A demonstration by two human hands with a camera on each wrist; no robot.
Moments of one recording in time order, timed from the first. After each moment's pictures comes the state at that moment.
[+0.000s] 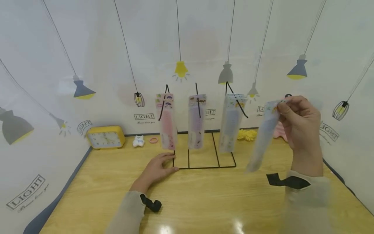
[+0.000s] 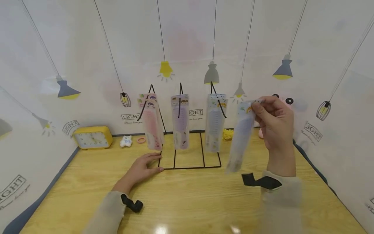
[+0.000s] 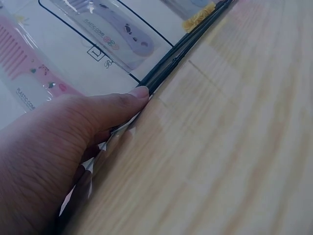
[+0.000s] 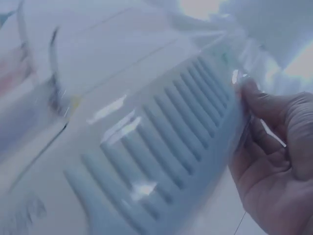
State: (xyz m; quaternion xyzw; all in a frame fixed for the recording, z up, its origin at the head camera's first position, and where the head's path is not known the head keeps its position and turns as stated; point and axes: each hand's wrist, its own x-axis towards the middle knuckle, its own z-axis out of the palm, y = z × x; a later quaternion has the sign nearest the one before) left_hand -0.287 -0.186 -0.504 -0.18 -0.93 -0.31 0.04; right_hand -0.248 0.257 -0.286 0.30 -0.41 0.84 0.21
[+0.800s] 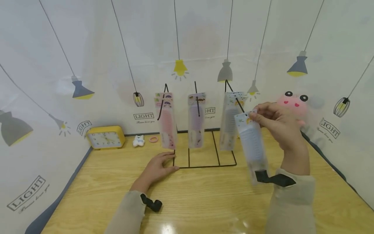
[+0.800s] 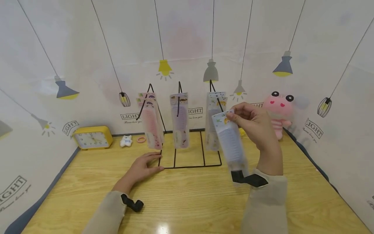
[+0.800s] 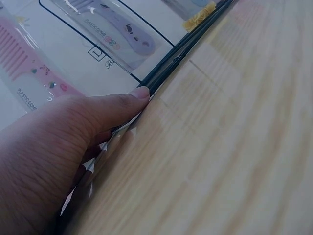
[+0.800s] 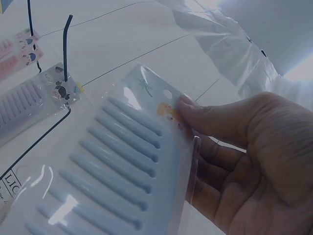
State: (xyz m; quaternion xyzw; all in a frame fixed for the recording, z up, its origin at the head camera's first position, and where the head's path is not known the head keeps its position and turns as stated) left_hand -0.287 -0.187 -0.495 -0.18 -0.93 -0.31 0.02; right_hand -0.247 0.236 -0.285 0.22 -0.72 0.64 0.14
